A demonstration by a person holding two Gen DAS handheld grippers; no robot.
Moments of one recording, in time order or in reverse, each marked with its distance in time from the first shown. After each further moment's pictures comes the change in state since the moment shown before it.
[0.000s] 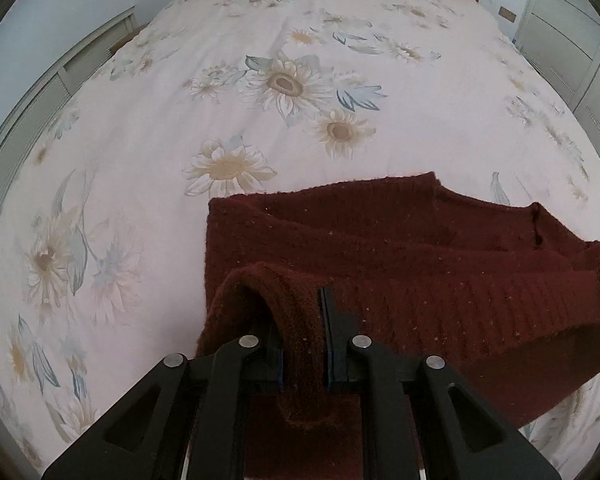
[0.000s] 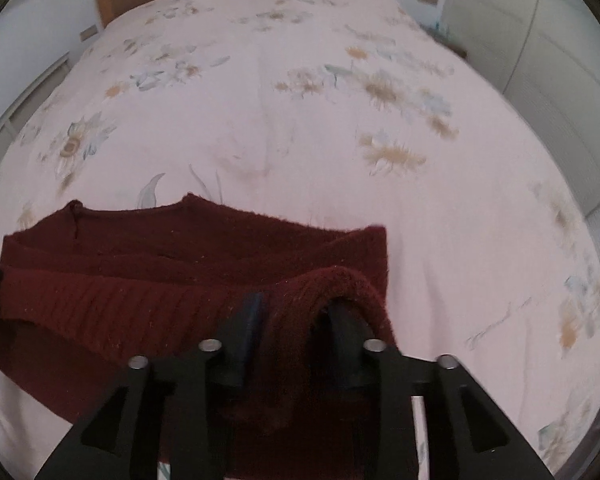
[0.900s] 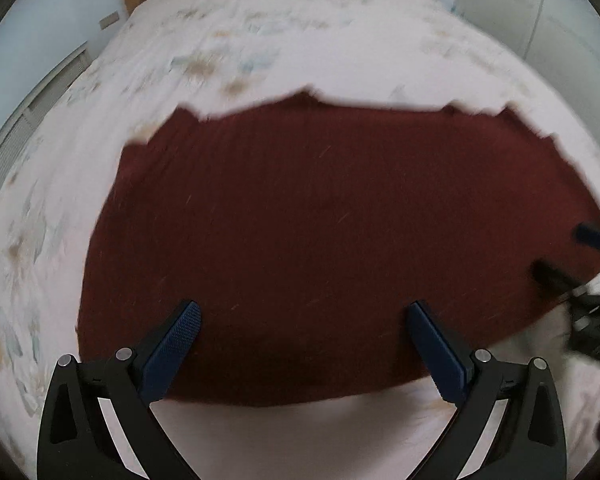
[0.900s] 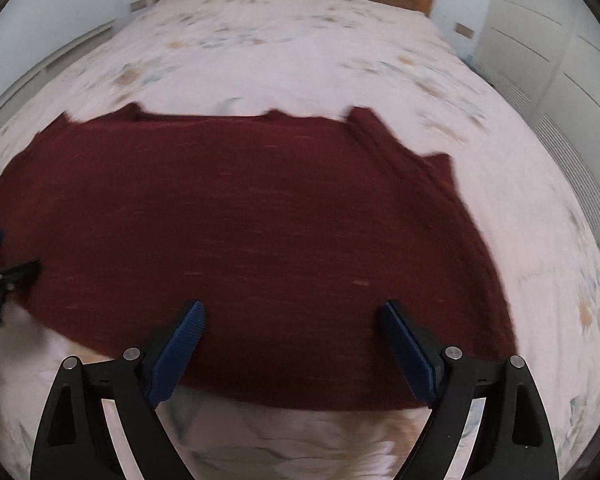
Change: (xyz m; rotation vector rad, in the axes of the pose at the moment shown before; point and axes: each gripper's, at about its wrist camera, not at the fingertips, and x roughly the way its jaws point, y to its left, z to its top) left arm 0.001 -0.069 -0.091 0.185 -0.020 -0.031; right arm 0.007 0.050 -0.093 -0.128 -0.051 0.003
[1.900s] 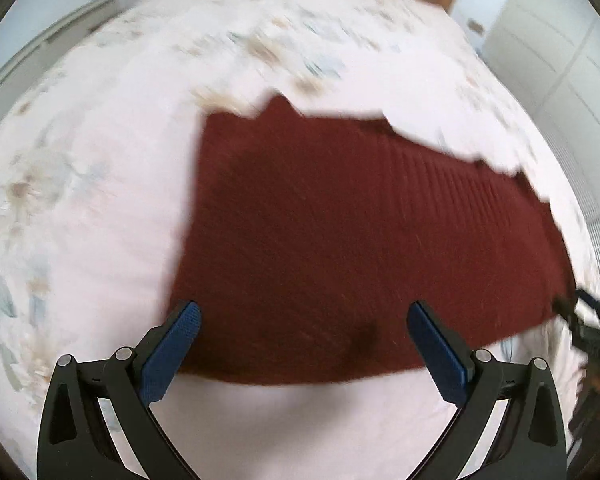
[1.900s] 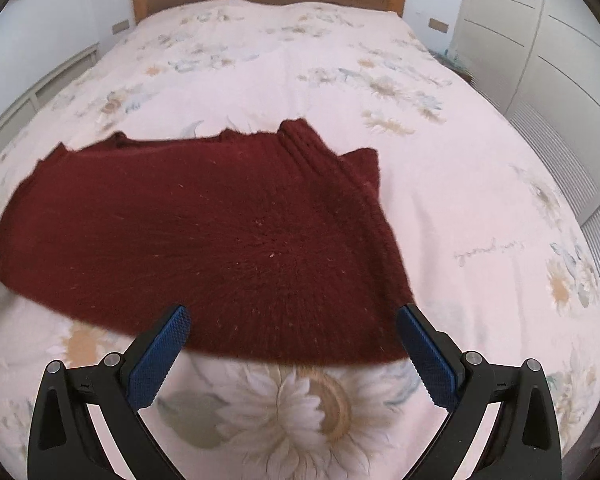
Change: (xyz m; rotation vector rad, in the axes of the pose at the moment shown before) left arm -0.030 0.092 0.017 -0.229 -0.019 -0.137; right arm -0.054 -0.045 -0.020 0.064 -0.032 0.005
